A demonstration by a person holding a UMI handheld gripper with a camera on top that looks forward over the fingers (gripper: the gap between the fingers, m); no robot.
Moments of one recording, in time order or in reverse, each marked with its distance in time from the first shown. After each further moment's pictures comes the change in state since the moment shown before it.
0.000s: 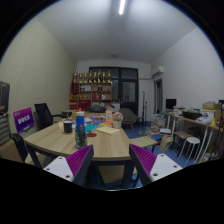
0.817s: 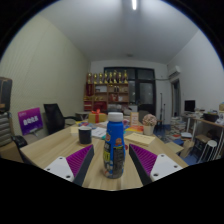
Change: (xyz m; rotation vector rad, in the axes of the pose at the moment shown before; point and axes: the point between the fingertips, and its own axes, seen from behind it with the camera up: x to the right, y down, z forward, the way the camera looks) arm -0.143 0.008 0.220 0.034 -0.165 -0.009
